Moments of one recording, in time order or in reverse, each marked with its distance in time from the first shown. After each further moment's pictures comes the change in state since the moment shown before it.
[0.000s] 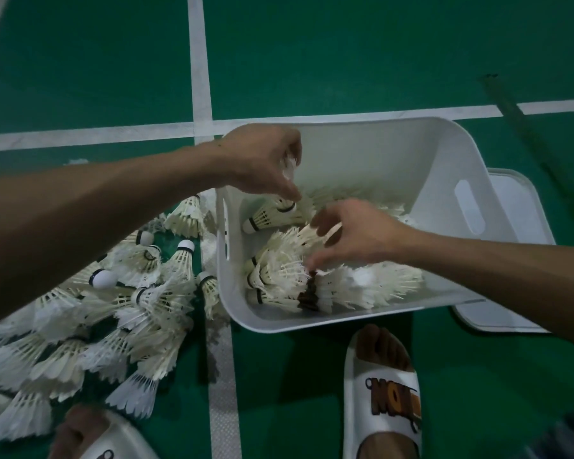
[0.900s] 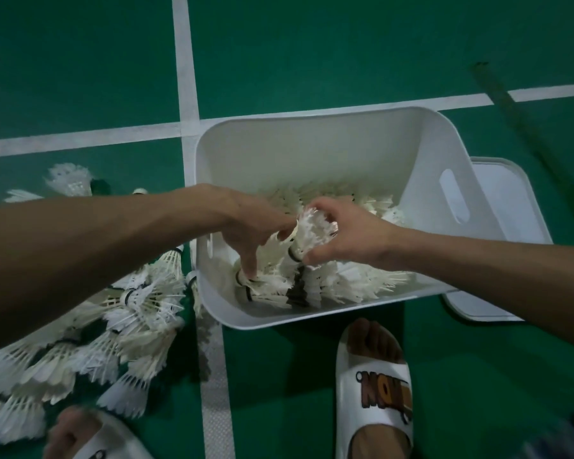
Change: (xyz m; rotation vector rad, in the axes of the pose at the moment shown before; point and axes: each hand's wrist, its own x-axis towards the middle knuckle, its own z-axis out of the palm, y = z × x) left_hand -0.005 0.002 0.050 0.327 -0.713 0.158; right_hand -0.009 0.019 0.009 0.393 0.011 0.003
